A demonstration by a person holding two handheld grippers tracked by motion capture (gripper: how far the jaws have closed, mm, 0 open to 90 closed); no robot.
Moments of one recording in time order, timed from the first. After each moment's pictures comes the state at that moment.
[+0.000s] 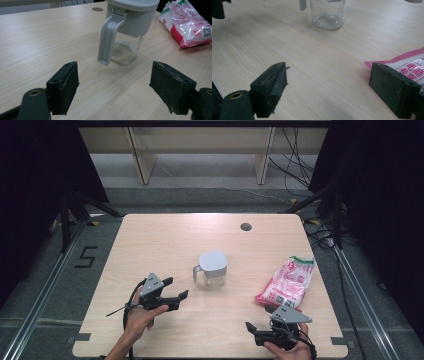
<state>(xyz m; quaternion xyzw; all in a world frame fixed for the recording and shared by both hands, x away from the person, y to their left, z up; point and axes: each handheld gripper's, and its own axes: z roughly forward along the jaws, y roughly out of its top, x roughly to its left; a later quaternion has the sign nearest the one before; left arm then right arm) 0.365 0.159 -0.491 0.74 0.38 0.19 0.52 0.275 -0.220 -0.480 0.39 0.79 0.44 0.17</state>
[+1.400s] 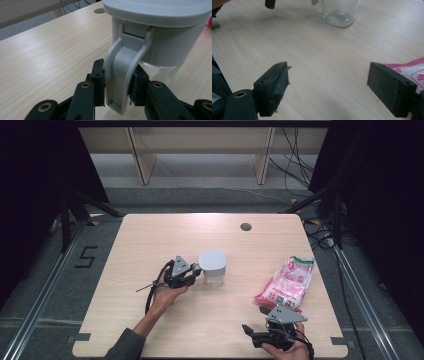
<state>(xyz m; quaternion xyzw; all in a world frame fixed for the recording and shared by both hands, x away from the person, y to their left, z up) 0.431 0.107 -0.500 0.78 0.32 0.24 0.48 0.274 -0.214 -0.481 0.37 0.81 0.43 0.15</state>
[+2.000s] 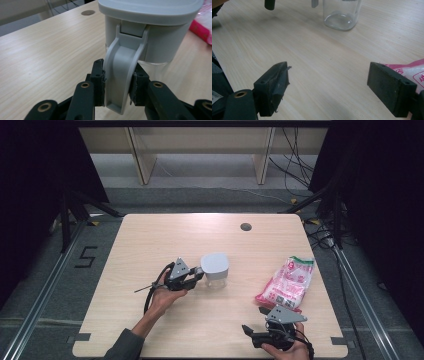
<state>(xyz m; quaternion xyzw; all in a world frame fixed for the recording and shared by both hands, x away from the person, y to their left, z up) 0.423 0.106 -0.501 0.79 0.29 0.21 0.50 0.276 -0.214 -0.482 0.36 0.81 0.44 0.16</state>
